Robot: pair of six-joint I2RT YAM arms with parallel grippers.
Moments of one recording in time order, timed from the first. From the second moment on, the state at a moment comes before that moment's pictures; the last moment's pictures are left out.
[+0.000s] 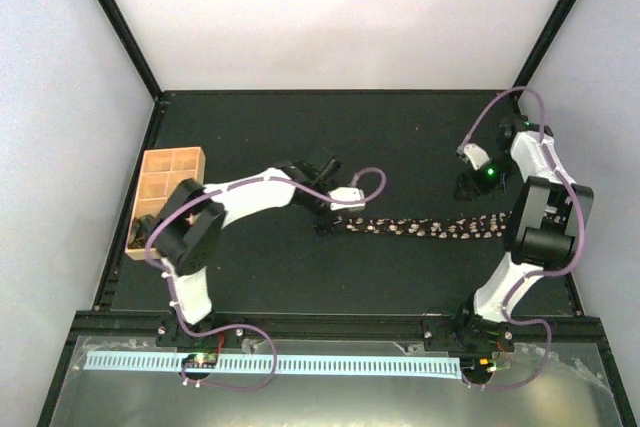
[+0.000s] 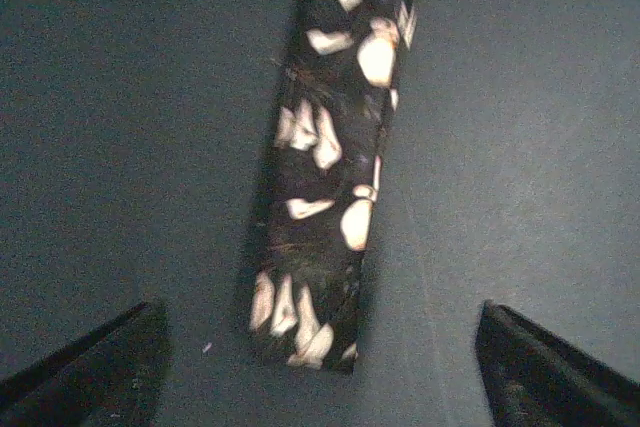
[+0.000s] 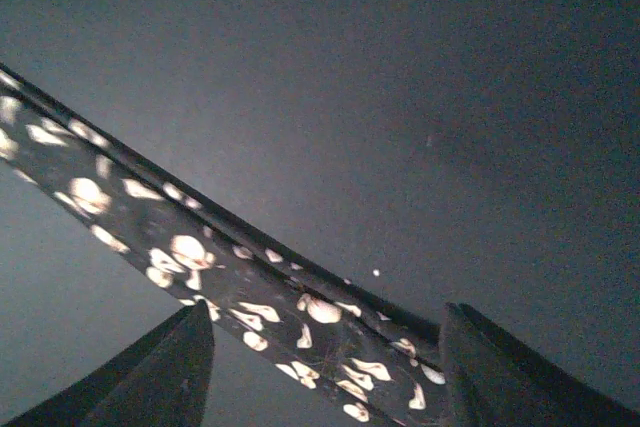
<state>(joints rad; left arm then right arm) -0.75 1.90 1.27 -0.57 0.27 0.61 -0.24 1.82 1.35 -1.15 -0.29 -0.72</state>
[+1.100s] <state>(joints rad) -0.60 1.85 1.26 -0.45 0.53 0.71 0.19 1.79 1.10 -0.74 -0.97 -0.11</state>
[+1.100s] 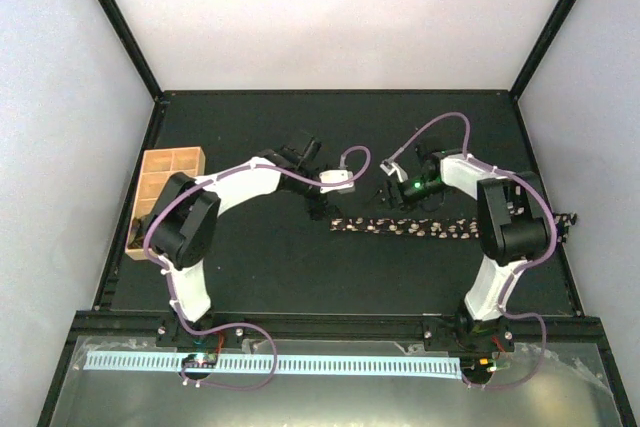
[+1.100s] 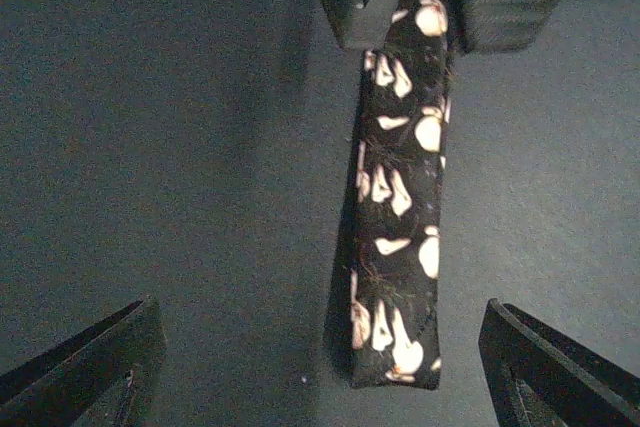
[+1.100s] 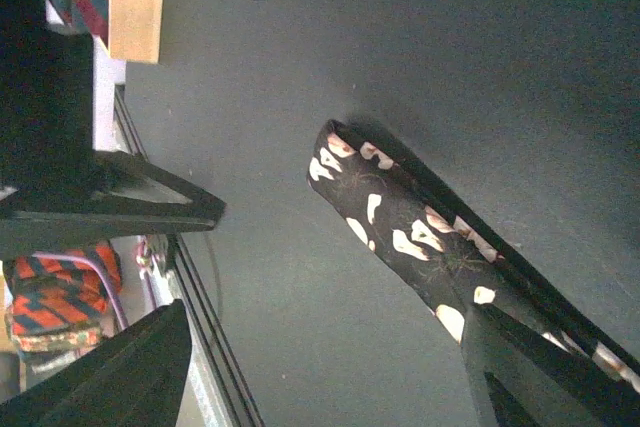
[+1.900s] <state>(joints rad) -0.54 1.83 0.91 -0.09 0.72 0.74 0.30 1.99 1.09 -0.69 -0.89 -0.08</state>
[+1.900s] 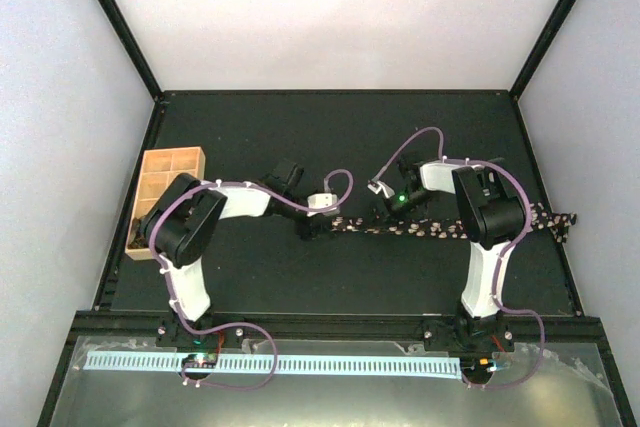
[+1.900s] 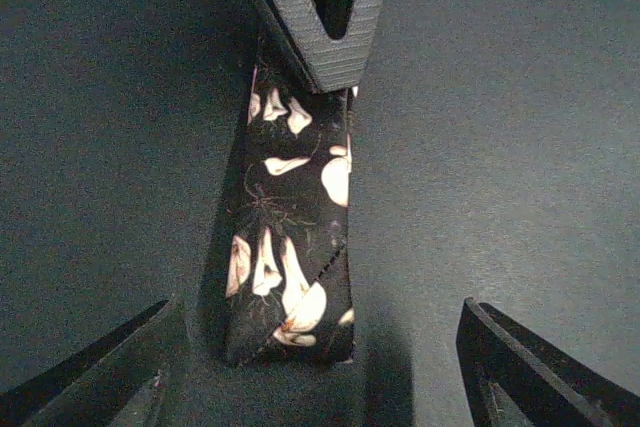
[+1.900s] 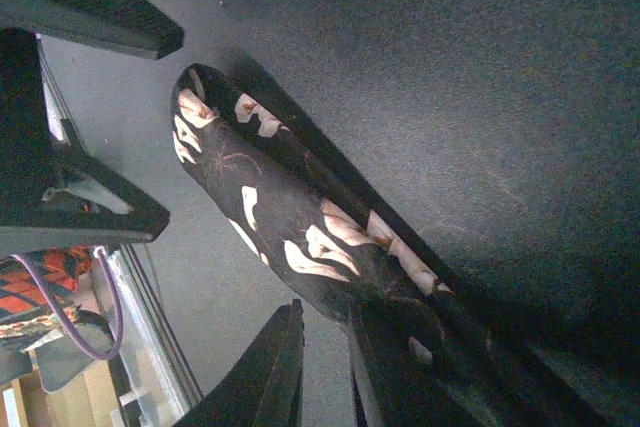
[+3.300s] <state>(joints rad) -0.66 1.84 1.00 0.03 0.68 0.64 0.29 2.02 1.17 -0.81 -0.85 -0.15</state>
